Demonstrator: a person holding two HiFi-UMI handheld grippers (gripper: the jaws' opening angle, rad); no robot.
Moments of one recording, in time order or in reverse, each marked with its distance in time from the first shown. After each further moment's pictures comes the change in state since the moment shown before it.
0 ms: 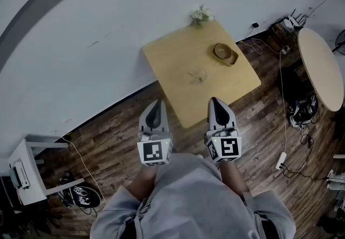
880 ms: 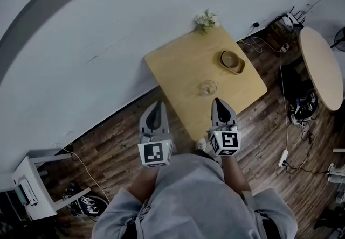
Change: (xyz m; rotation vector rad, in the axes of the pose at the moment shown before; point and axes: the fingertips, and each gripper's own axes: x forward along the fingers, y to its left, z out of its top) left arm 0.070 0.069 -0.008 -0.026 0.031 -0.044; right arm 0.091 -0.014 -0.066 -0.030 0.139 -0.097
